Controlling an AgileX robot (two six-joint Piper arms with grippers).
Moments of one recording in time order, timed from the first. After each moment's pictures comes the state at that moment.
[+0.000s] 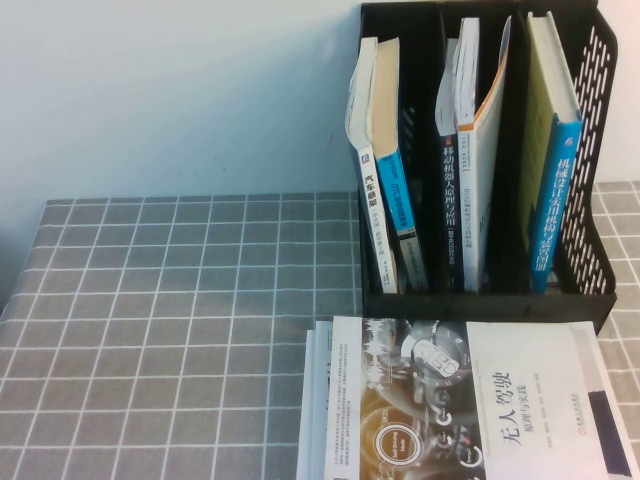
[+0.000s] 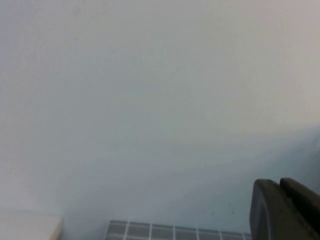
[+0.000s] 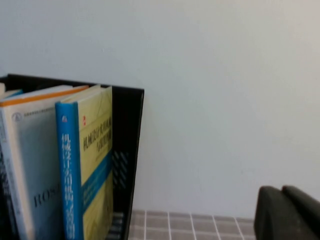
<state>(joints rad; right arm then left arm) -0.03 -0.01 -0.19 0.00 0.17 -0.11 0.01 0.03 -0.24 0.02 0.10 -0.17</state>
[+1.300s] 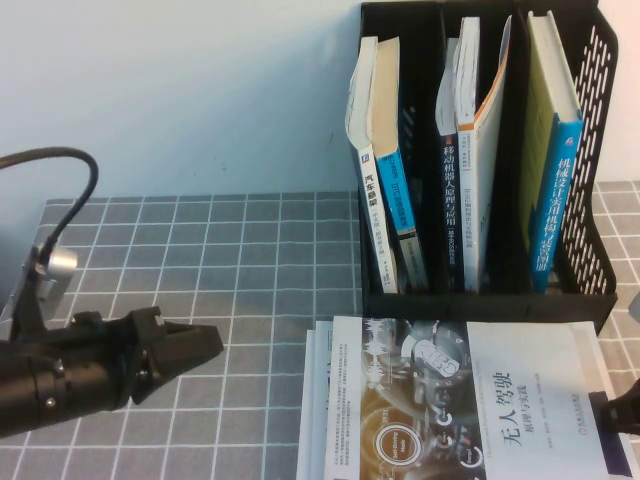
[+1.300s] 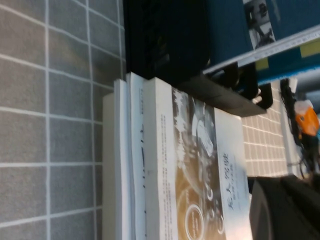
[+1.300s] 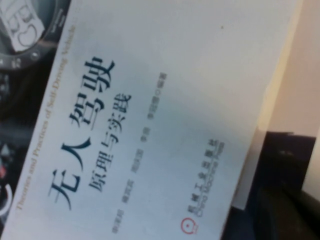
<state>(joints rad) -0.03 1.47 -0.55 0.91 0.56 -0.97 0.01 1.26 -0.51 -1.58 0.85 0.94</state>
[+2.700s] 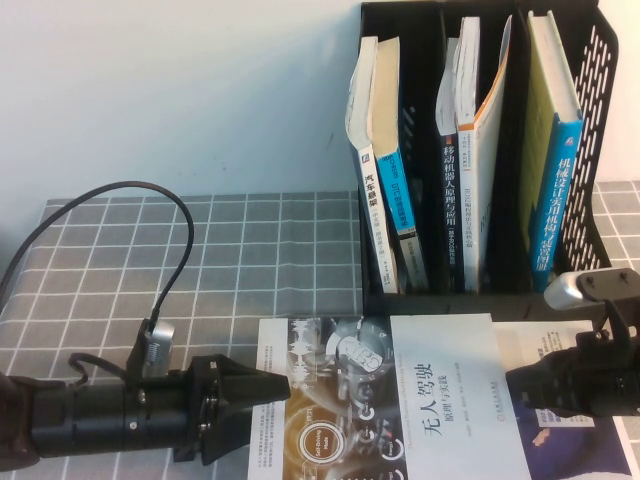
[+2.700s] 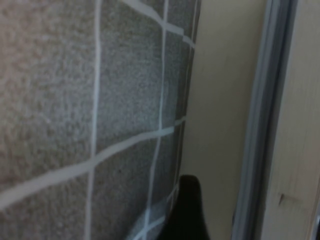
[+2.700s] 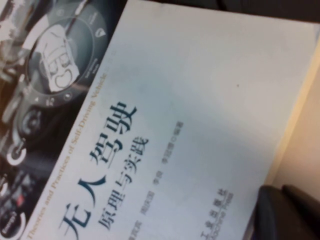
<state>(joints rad) 0.20 1.62 -0.57 1.62 0.48 -1.60 -0.01 2.04 -0.64 -1.71 1.22 1.30</state>
